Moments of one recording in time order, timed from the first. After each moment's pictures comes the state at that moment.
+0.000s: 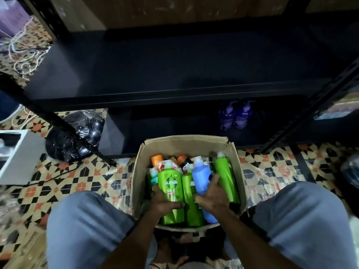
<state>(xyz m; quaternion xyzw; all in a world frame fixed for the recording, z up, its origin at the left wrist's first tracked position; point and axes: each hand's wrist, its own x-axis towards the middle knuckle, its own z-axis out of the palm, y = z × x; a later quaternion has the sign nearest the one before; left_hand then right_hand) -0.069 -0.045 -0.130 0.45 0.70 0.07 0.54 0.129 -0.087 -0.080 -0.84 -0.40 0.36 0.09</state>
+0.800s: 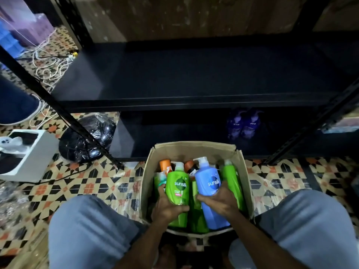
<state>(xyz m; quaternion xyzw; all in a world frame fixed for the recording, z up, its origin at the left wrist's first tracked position) -0.071 -0.051 -0.079 0.50 0.69 0.16 0.49 0.137 -0.076 -0.037 -0.82 -0.39 0.38 0.19</state>
